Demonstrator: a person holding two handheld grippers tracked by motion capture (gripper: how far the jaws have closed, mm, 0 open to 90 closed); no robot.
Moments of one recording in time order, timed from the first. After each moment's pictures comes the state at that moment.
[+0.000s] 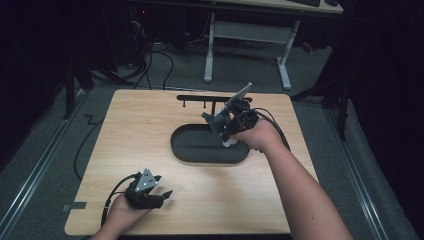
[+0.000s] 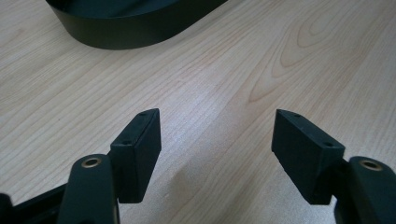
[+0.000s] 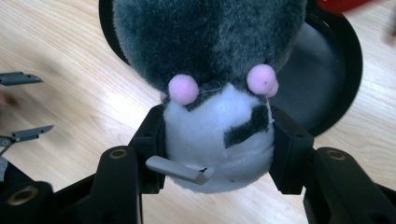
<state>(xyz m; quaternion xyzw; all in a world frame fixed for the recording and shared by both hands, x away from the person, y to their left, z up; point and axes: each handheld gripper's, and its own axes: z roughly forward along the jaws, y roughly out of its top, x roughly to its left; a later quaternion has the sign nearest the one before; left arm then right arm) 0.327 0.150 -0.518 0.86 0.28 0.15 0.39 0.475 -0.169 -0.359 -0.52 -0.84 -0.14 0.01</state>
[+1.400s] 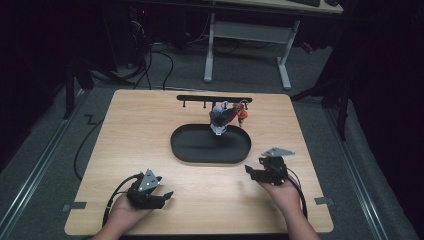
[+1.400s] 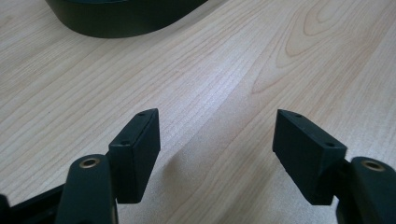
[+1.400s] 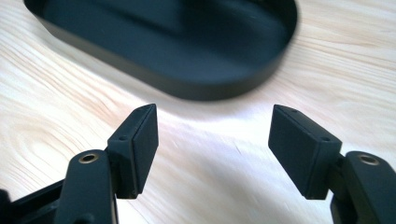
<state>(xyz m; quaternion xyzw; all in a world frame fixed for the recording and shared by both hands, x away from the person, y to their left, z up) 0.329 0.146 -0.524 0.87 0.29 0.14 0.38 0.355 -0.270 -0.490 -0.49 -0.78 -0.34 -0.19</state>
